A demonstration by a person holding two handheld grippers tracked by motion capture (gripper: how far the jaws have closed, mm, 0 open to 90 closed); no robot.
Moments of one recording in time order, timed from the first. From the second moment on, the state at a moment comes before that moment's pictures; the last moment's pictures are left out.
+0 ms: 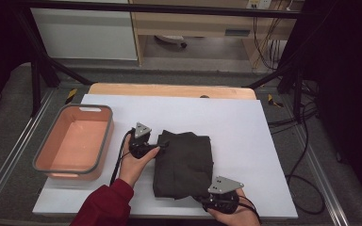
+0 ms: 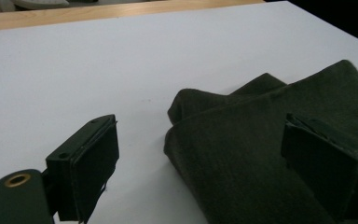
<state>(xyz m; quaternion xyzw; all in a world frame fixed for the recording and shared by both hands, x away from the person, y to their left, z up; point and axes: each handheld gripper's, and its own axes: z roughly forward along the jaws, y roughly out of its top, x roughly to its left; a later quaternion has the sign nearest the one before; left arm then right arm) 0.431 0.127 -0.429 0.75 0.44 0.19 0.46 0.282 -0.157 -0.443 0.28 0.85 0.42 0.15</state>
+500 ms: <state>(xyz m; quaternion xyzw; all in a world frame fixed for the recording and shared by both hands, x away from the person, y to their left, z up) 0.452 0.110 -0.458 0.77 0.44 0.11 0.44 0.282 -0.157 -0.444 0.28 0.85 0.42 0.15</state>
